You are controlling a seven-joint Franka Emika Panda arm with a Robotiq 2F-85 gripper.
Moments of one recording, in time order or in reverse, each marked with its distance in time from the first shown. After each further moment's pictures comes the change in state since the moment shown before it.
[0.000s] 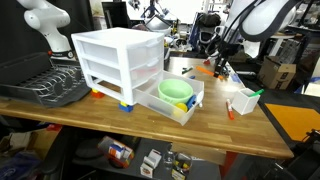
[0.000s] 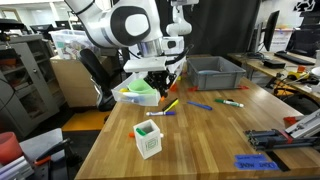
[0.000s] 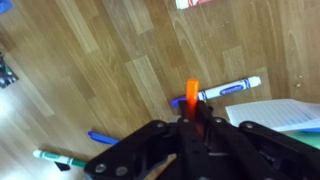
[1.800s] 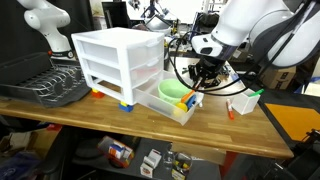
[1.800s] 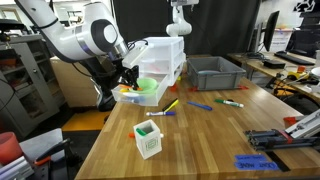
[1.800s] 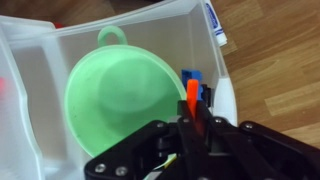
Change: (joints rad) arm 0.168 -0.003 0.071 -0.122 -0.354 0.251 -0.877
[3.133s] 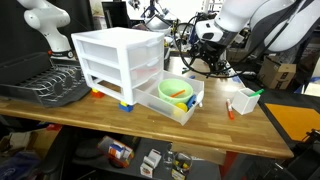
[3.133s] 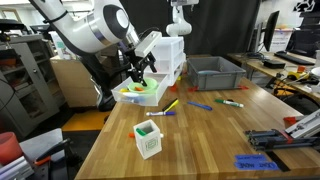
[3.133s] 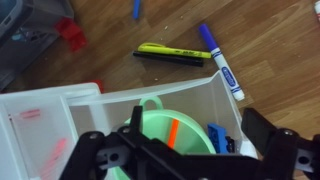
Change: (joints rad) arm 0.034 -0.035 -0.137 0.076 -0.128 -0.046 0.100
